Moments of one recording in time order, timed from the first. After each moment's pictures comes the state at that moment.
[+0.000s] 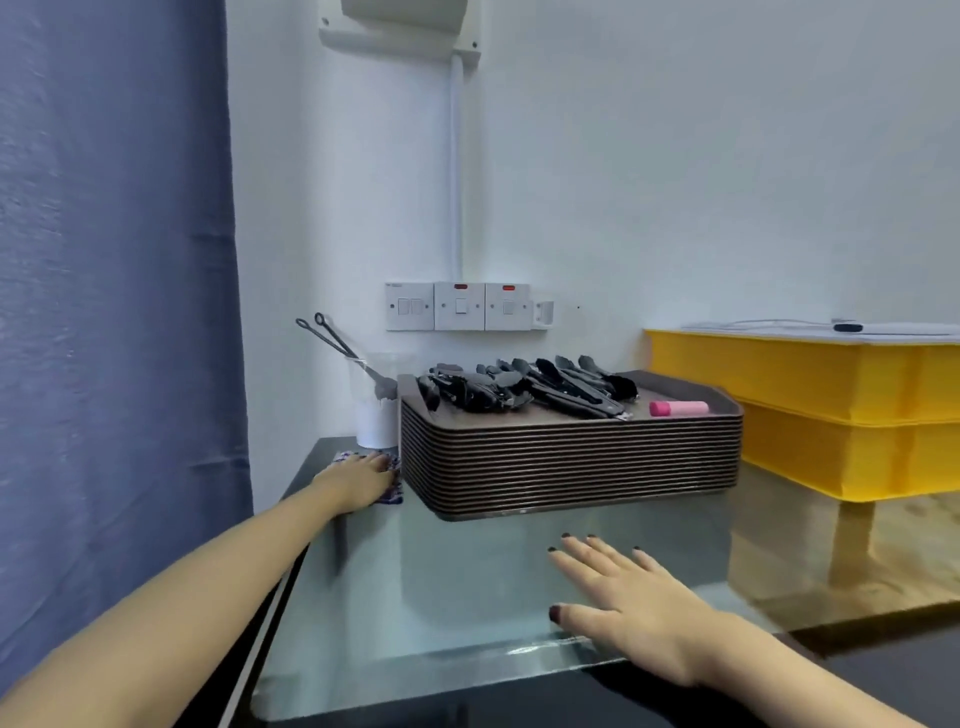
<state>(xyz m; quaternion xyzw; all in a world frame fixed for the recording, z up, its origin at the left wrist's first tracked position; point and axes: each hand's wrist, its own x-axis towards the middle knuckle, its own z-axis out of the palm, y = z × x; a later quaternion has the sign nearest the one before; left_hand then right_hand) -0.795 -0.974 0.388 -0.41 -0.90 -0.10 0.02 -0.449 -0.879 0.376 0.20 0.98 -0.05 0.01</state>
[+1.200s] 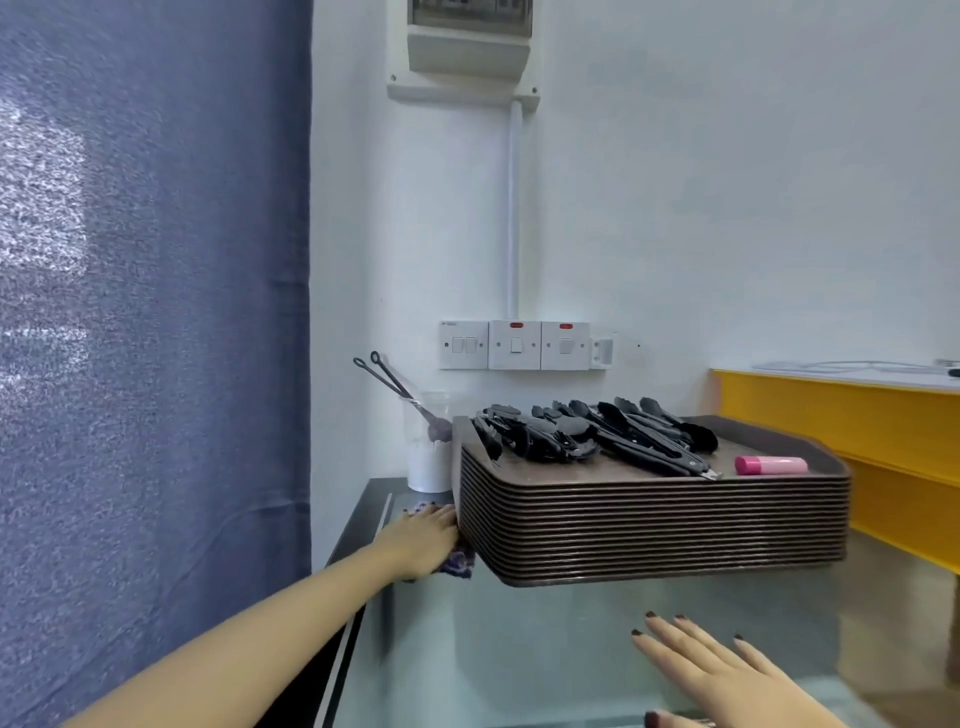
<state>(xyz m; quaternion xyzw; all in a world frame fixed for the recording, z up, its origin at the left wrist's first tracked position) -0.793 -0.975 0.381 -0.54 -0.82 0.08 0.14 -0.465 -0.885 0.389 0.23 0.97 0.00 0.12</state>
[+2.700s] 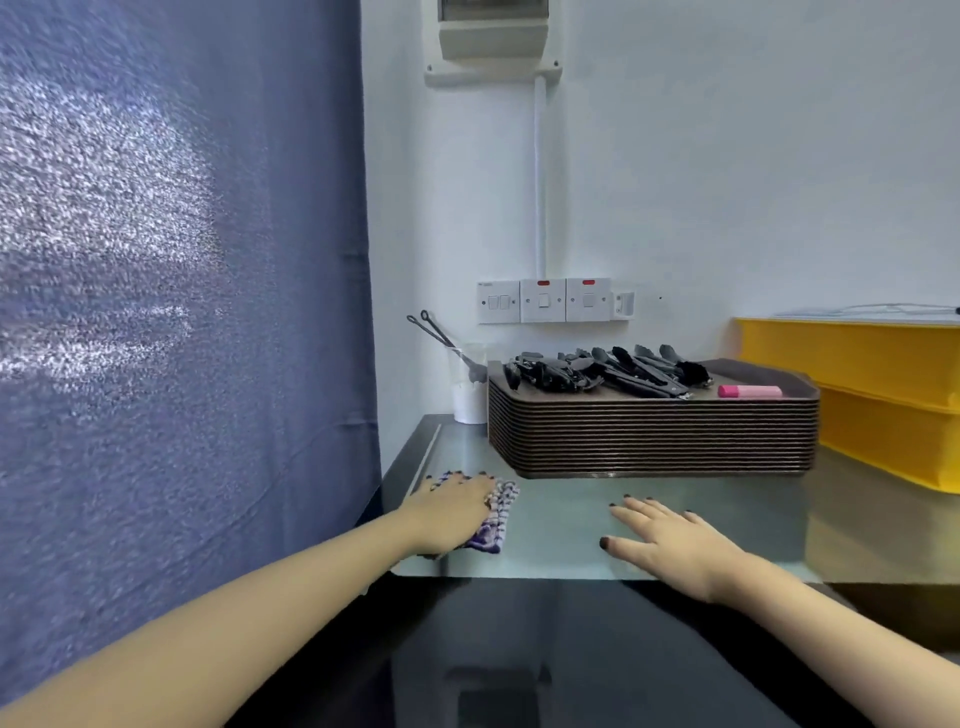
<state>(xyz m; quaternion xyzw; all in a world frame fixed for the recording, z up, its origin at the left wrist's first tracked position) -0.643 -1.068 0.383 -0.46 -0.88 -0.05 0.06 -0.454 -0.876 0.373 0.20 0.98 -0.05 -0.02</state>
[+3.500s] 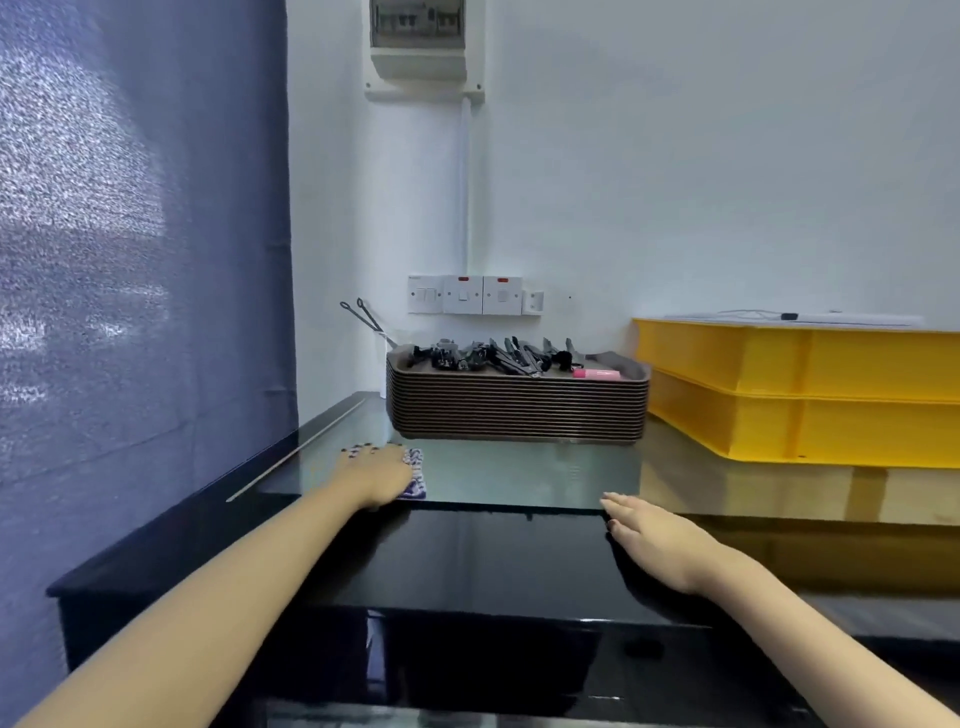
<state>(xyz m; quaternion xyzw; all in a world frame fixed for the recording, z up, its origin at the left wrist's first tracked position) -0.529 -1.022 0.388 -0.28 -0.96 -0.06 0.09 -0.284 -0.803 0.376 0.16 0.98 -0.06 -0.06</state>
